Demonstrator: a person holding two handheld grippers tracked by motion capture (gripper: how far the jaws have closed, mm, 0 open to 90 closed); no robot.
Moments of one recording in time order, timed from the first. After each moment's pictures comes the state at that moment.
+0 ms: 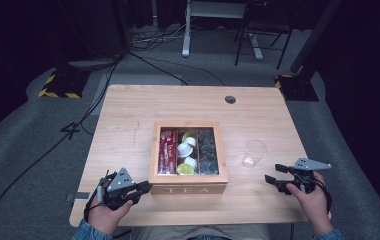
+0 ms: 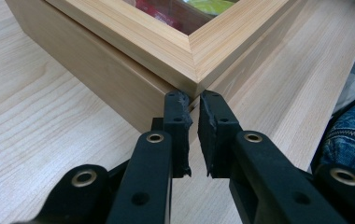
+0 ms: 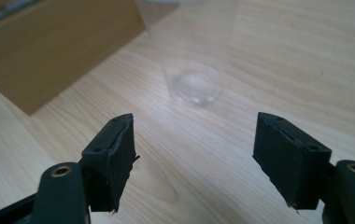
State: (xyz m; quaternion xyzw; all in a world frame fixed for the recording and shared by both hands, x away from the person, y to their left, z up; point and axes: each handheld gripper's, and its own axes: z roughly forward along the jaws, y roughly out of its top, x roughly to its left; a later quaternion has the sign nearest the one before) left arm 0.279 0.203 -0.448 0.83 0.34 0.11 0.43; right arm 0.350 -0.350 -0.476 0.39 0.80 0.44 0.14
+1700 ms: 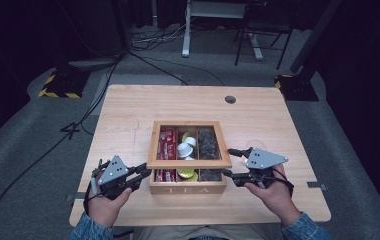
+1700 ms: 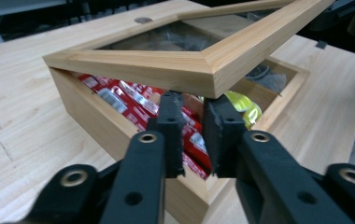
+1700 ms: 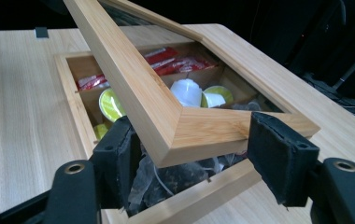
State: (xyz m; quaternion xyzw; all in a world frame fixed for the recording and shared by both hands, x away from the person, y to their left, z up) left arm 0.291 0.204 -0.416 0.77 0.33 0.18 0.51; right arm 0.342 -0.201 -0.399 0.15 0.83 0.49 0.21
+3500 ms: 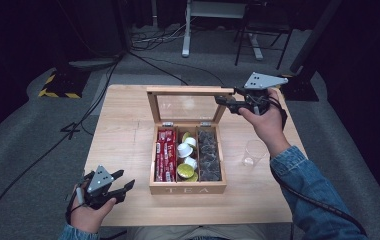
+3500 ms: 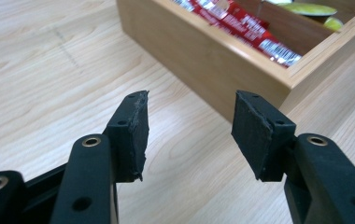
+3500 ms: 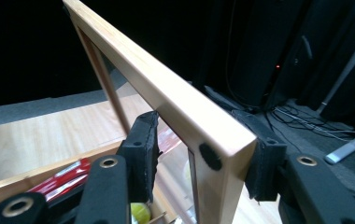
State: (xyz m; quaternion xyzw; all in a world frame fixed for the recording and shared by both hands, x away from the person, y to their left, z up) left arm 0.274 0.248 -0.449 0.79 0.40 0.20 0.41; right arm 0.477 -0.179 -0.291 0.18 0.79 0.54 0.21
